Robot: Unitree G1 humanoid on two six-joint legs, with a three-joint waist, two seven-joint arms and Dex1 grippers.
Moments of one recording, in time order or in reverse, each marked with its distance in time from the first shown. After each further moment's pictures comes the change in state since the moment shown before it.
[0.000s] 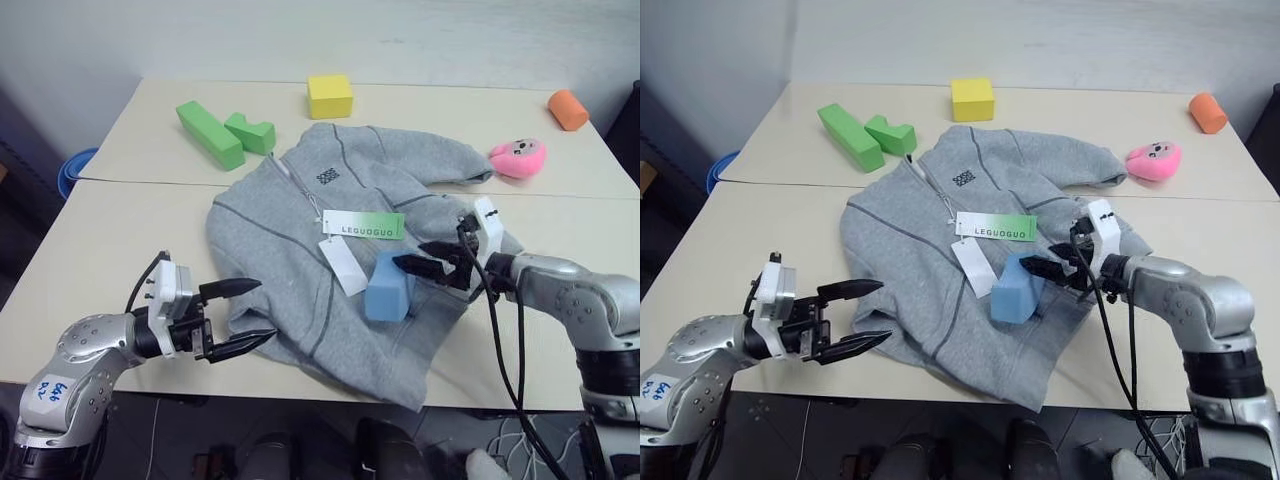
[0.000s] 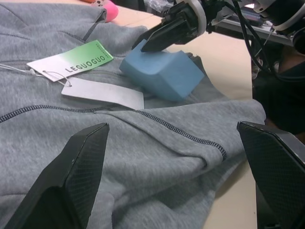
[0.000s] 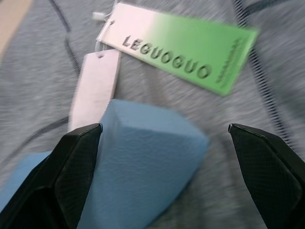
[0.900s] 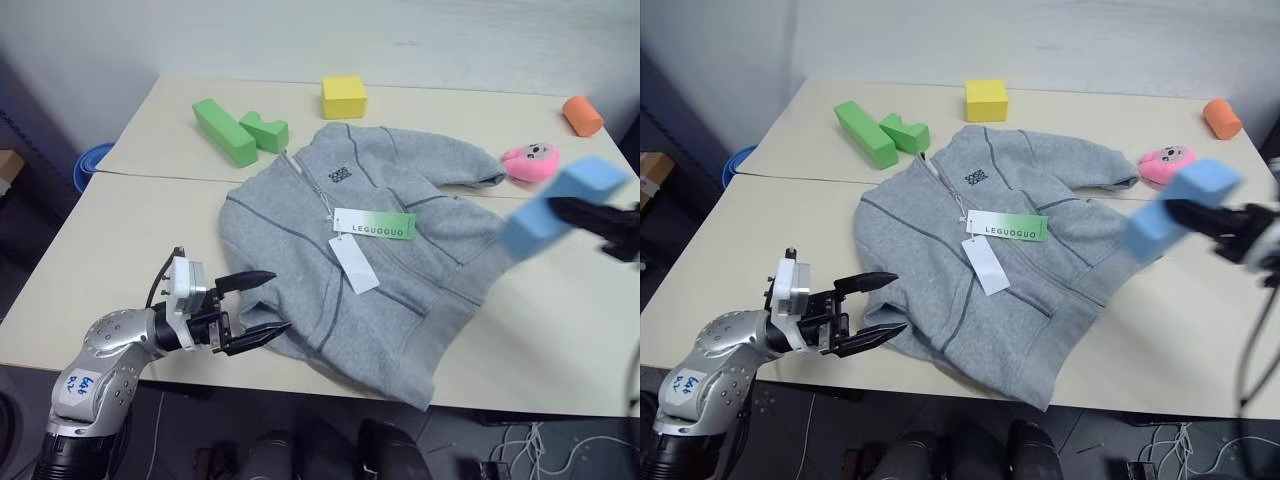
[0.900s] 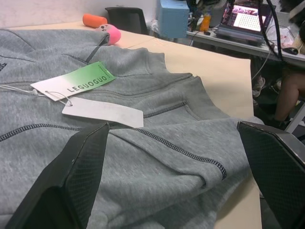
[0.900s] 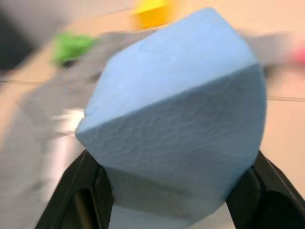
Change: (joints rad) left arm -0.046 -0.069 -0.069 0.049 0.029 -0.067 0.005; right arm 0.207 -0.396 -0.538 0.290 -0.112 -0.189 0.114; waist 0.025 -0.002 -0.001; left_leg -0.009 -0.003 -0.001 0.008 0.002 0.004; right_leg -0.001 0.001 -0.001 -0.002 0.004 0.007
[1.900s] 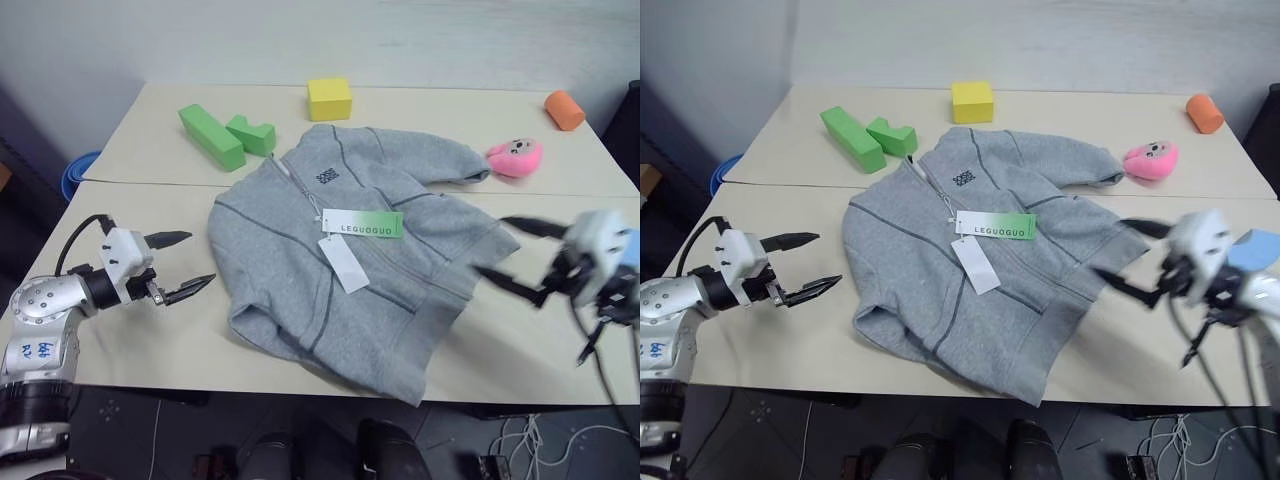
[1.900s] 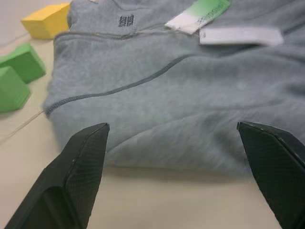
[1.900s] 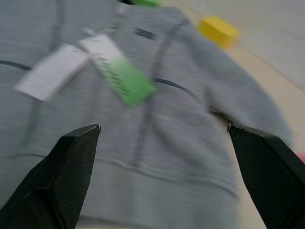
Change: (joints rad) left arm -0.261 0.199 0.065 0.675 0.394 -0.586 -0.042; right arm 0.246 0.212 0.359 -0.477 -0.204 -0.749 0.283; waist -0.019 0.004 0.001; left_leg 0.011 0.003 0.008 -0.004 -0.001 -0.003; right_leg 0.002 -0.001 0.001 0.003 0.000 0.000
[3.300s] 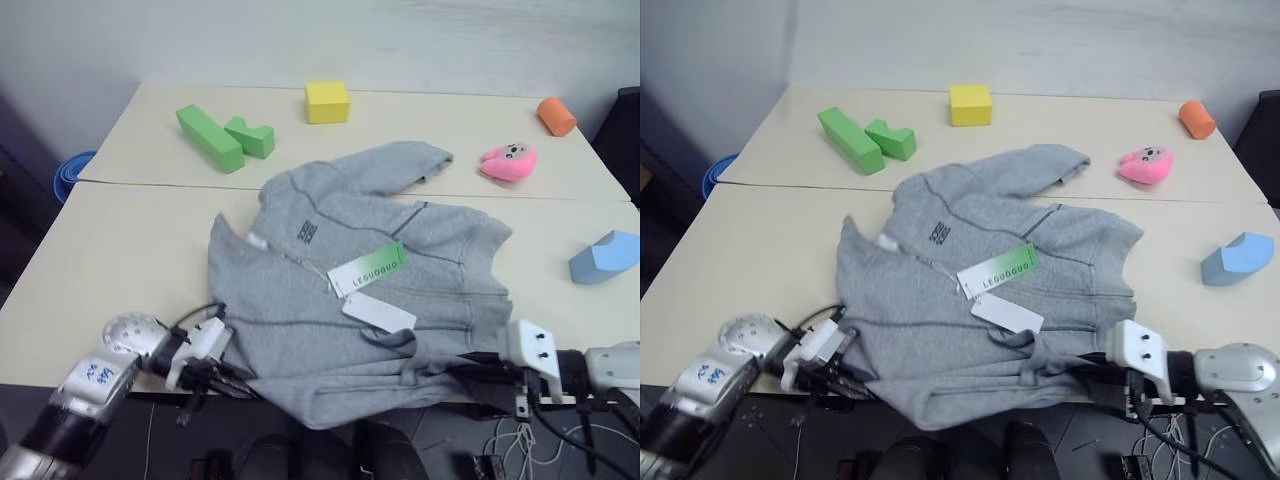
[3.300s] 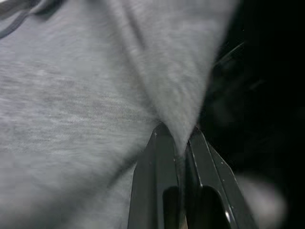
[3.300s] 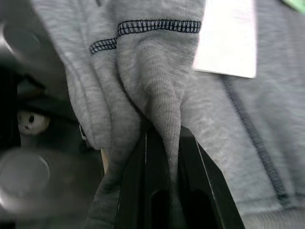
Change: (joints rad) left arm 0.251 0.060 -0.386 -0.536 -0.370 0.568 -0.378; right arm 0.336 -0.125 0.048 -0.010 -0.173 -0.105 0.241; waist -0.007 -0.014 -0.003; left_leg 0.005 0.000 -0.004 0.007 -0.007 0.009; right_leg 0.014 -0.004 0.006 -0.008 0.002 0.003
